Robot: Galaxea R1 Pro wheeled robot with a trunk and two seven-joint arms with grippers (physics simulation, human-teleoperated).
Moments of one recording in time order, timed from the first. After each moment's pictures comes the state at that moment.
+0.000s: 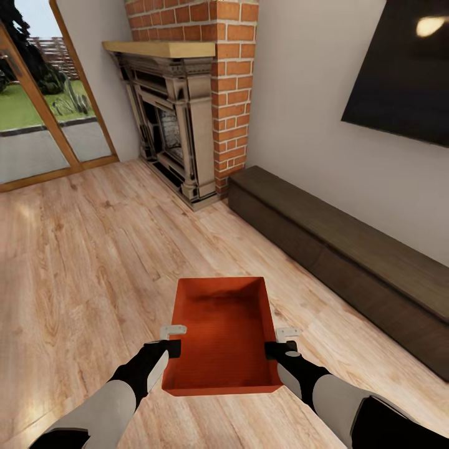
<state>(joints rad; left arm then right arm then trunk) -0.72 -0.10 0.00 -0.38 0.04 0.30 0.16 -0.81 0.07 0.89 -0.12 -0.82 -0.05 -0.20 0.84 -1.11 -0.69</state>
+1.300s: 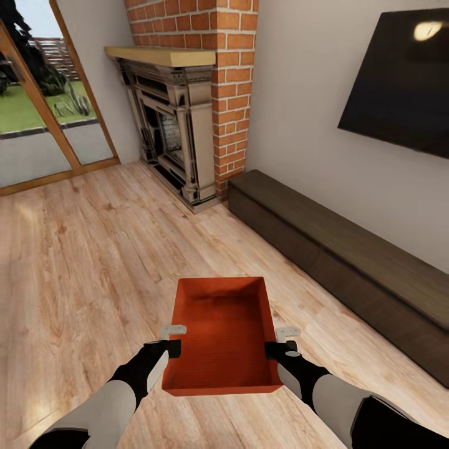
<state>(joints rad) -0.72 -0.10 0.00 -0.38 0.04 0.30 0.16 -0.81 0.07 0.88 -0.12 -0.81 -0.05 -0.20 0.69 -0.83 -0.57</state>
